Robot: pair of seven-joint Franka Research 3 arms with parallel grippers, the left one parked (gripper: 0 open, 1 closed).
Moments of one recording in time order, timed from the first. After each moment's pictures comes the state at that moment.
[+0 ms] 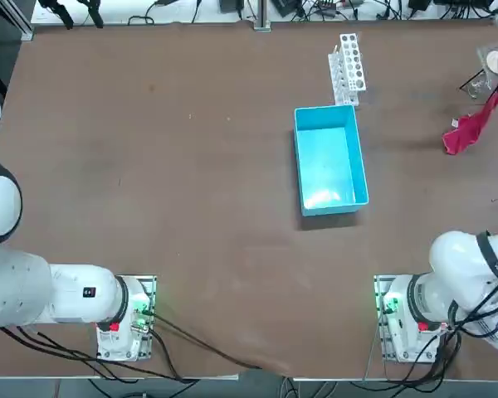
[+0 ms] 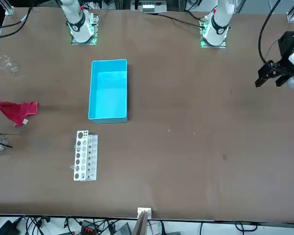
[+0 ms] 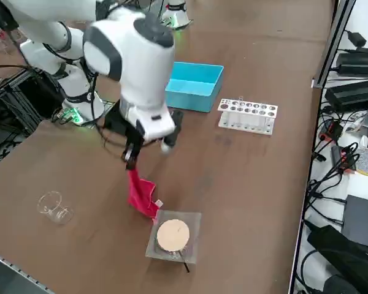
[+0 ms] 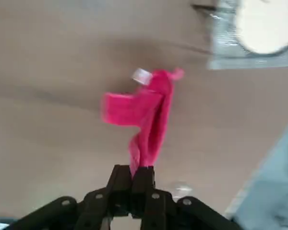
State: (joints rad) arm -0.88 0.50 0.62 -1.47 -0.47 1.58 -0.35
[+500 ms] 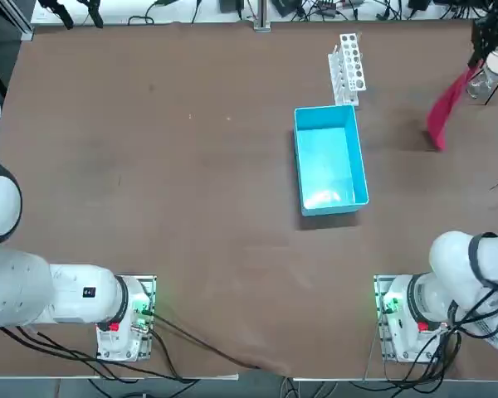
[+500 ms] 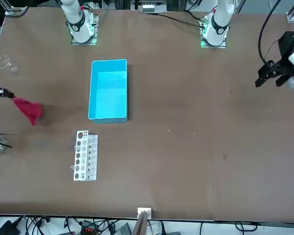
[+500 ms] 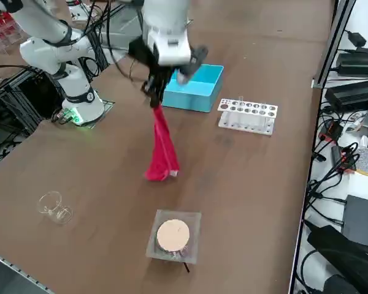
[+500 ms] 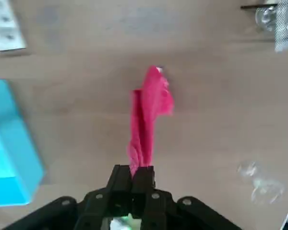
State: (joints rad) arm -0.87 0.36 0.82 -1.44 -0.28 1.38 0.03
